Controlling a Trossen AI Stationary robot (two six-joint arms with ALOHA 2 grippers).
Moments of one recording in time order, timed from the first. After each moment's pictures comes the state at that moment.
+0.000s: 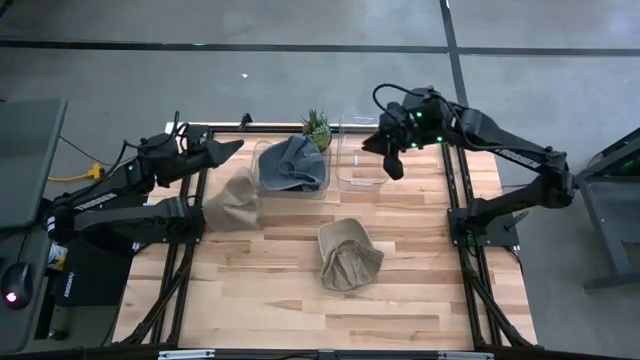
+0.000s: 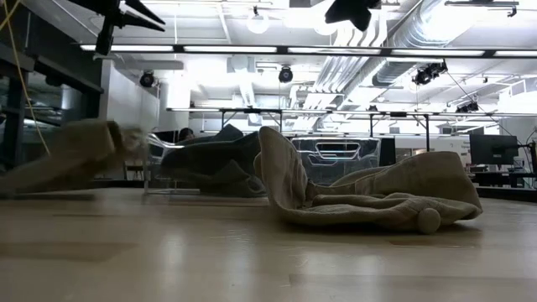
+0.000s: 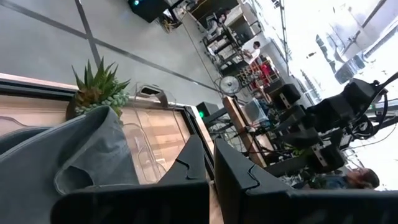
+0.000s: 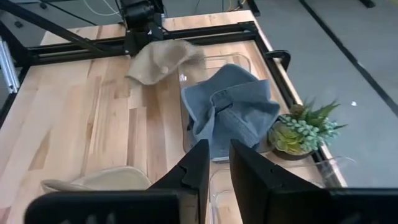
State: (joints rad) left arm 0.37 0.51 0.72 -0.29 -0.20 -0.98; right arm -0.40 1.29 1.44 -0.72 -0.23 -0.11
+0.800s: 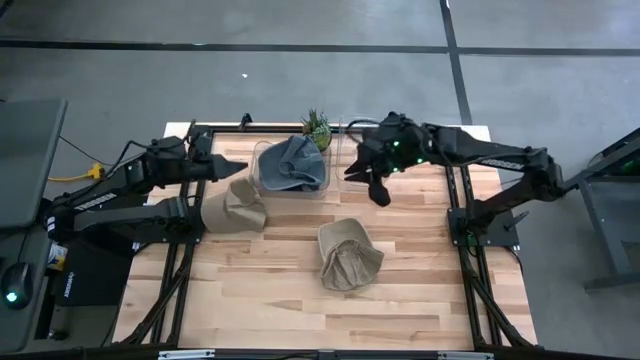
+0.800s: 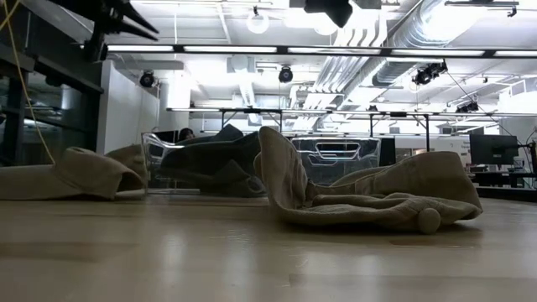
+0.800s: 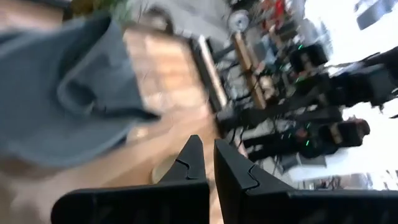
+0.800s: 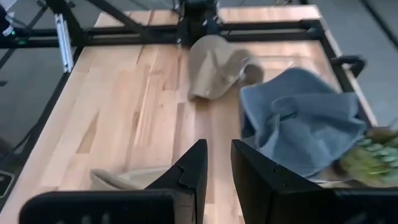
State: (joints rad) left arm 0.37 0.50 0.72 -0.48 0.04 -1.06; right arm -0.18 1.39 1.44 -0.65 -0.21 -0.06
